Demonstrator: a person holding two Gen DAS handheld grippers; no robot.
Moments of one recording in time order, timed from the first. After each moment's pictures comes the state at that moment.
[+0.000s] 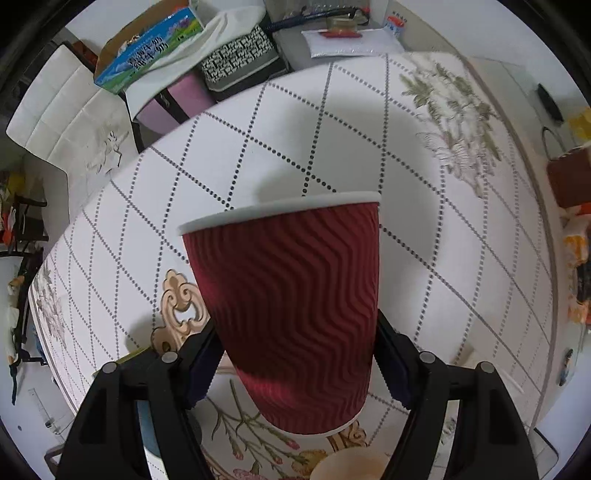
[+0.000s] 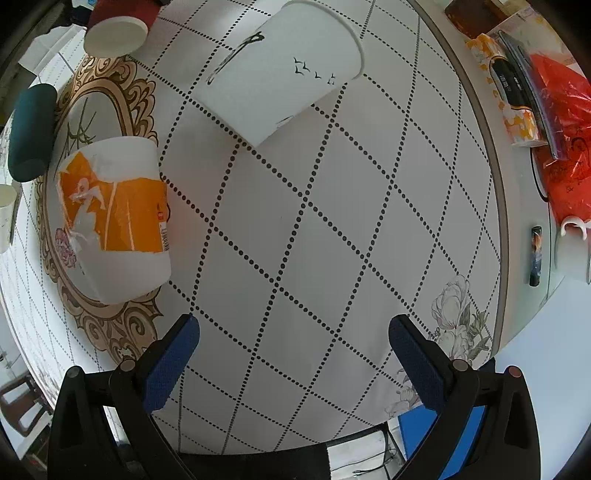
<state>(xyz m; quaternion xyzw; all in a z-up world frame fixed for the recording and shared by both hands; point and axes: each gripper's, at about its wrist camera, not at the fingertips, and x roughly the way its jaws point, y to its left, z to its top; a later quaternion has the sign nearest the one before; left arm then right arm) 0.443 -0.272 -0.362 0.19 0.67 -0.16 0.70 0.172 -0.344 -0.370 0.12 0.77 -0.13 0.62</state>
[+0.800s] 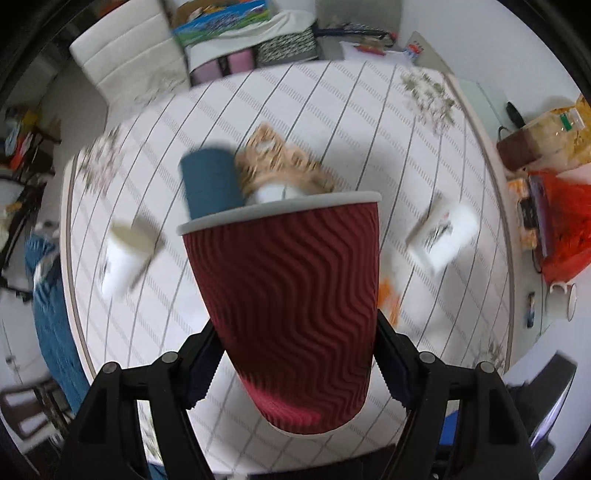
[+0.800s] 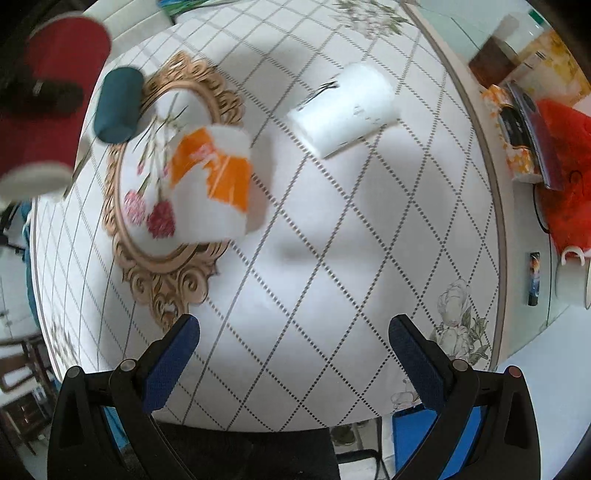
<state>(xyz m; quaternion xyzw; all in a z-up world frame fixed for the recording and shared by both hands) 0.284 -0.140 -0.265 0.09 0.68 -0.12 0.72 0.145 -0.302 -0.308 0.09 0.72 -0.05 0.68</state>
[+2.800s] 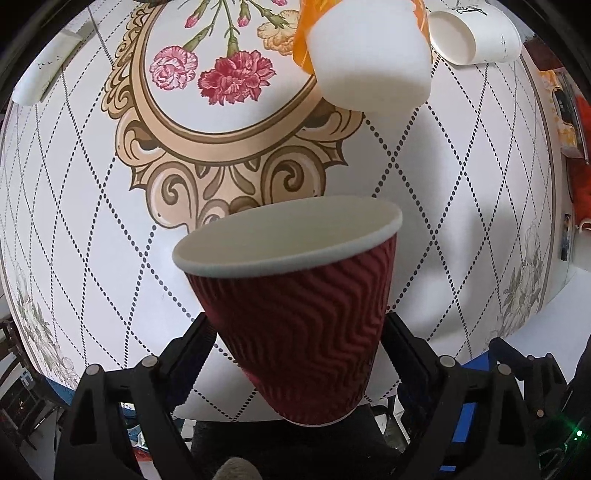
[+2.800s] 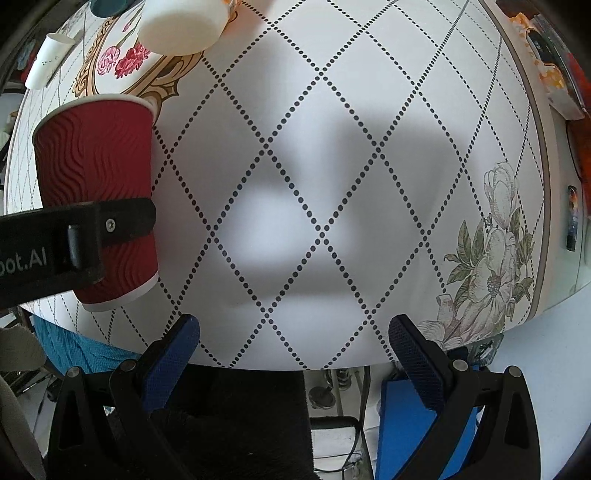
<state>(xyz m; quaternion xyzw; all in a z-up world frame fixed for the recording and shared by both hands) 0.121 -0.183 -0.402 0.04 0.77 -0.10 0.63 0.040 -0.314 -0.378 0.06 0.79 -0.01 0.61</state>
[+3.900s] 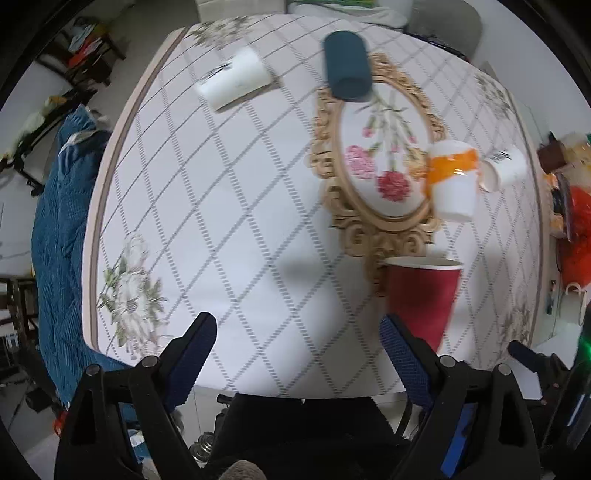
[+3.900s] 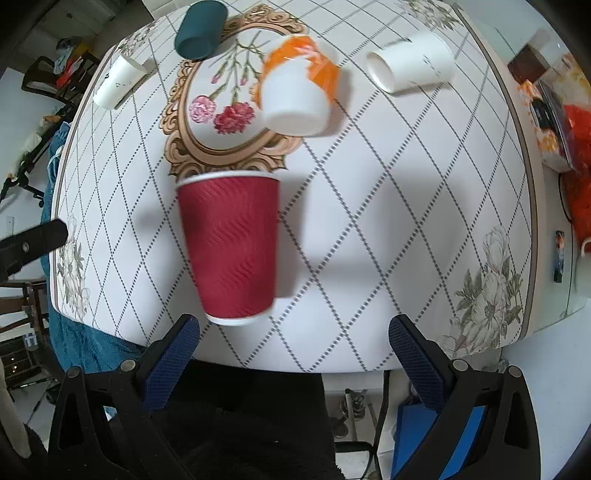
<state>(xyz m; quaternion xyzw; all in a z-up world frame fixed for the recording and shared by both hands) 0.112 -0.010 -0.270 -0.02 0.68 -0.02 0.73 0.093 -0.249 -0.286 0.06 0.73 0.02 0.68</state>
